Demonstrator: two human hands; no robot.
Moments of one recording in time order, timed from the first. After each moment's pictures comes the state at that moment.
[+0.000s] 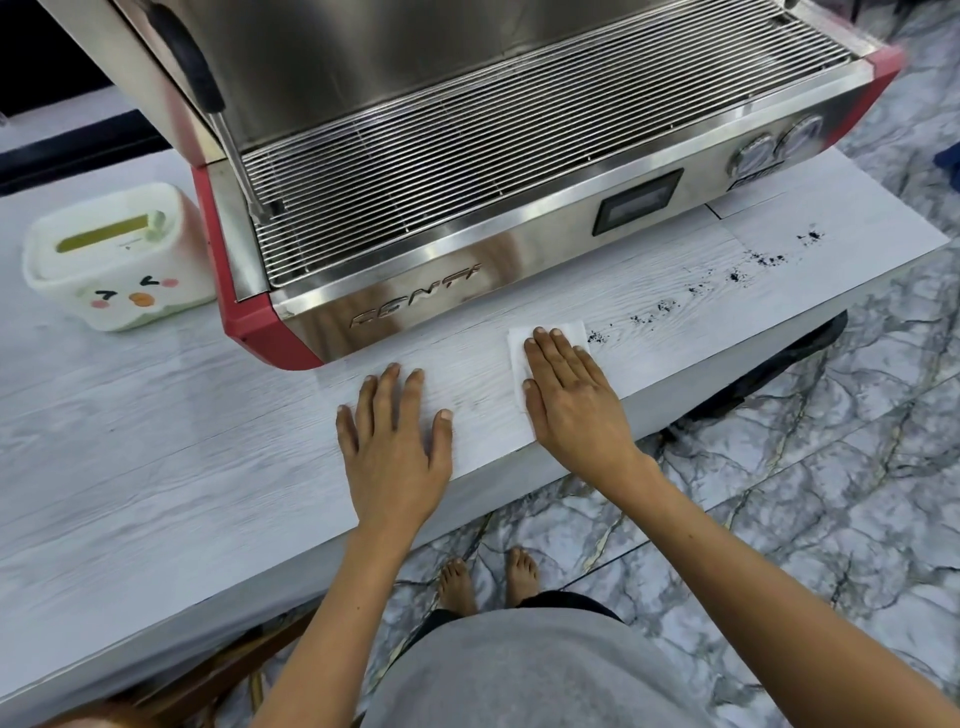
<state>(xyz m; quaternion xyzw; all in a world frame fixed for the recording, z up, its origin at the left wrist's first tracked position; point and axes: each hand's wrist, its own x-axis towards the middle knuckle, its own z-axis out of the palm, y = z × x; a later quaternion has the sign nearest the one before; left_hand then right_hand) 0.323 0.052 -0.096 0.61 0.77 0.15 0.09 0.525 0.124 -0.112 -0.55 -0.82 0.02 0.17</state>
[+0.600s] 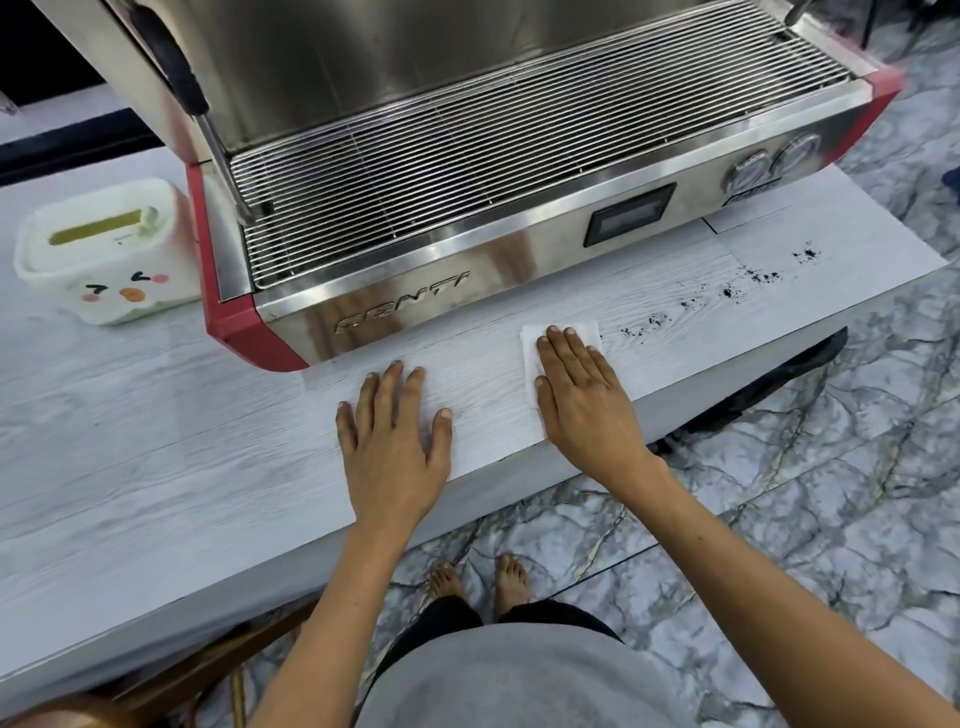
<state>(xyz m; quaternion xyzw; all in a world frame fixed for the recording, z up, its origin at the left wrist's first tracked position) 0.341 0.061 -0.096 0.60 0.78 0.16 0.09 0.550 0.139 -0.111 -0.55 -0.82 0.04 0.17</state>
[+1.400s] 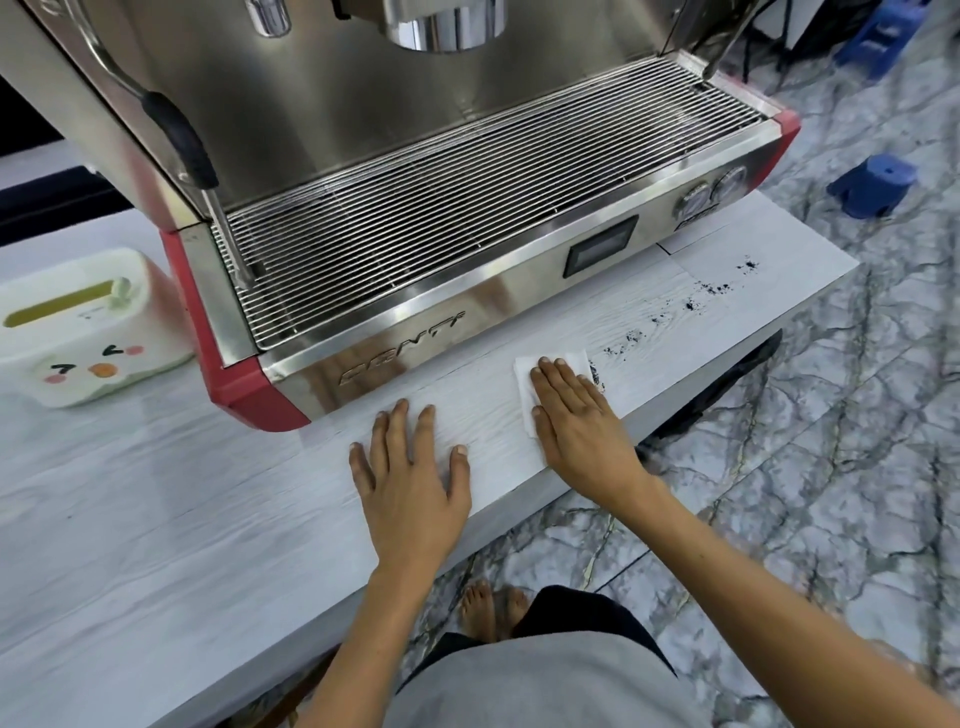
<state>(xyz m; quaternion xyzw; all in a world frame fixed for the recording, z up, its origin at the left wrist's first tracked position) 0.335 0.068 -0.100 0.64 0.74 0.16 0.11 0.540 0.128 -0.104 -0.58 -0.80 0.04 0.14</state>
